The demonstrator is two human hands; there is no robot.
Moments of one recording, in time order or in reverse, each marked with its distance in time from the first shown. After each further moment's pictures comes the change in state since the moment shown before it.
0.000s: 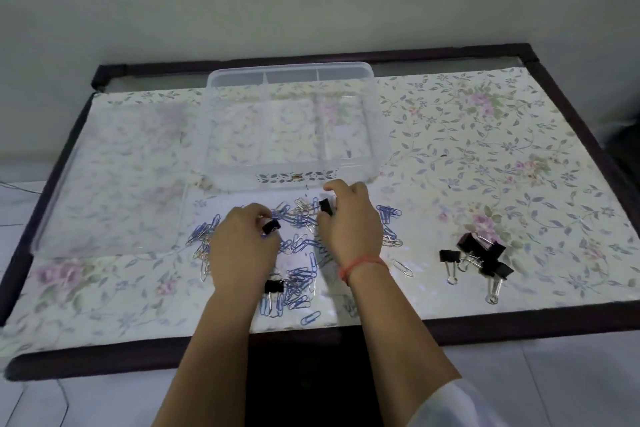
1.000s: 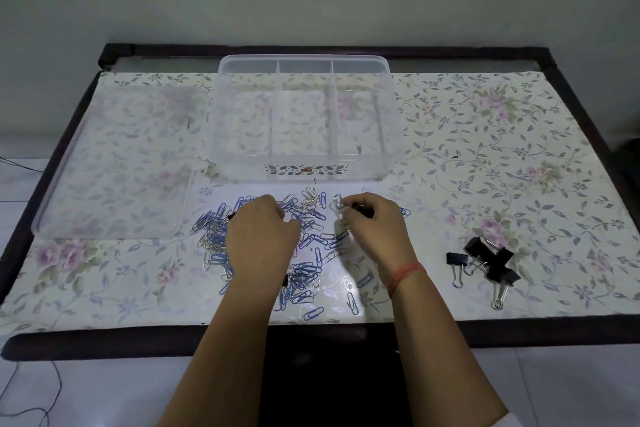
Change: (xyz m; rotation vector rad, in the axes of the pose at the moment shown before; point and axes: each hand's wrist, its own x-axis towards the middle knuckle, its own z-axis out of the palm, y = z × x) left_hand 0.002 0.018 0.005 0.078 -0.010 -0.075; right_hand -0.002 0.020 -0.019 0.534 -0.134 0.196
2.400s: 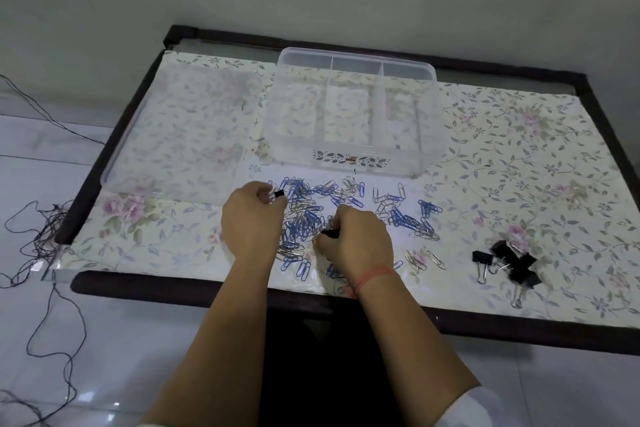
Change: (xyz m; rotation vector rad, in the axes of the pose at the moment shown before) left_hand 0.005 -0.063 -0.021 -0.376 0.185 -0.233; right_hand -0.049 -0.011 0.062 -0.762 -0.078 -0.292
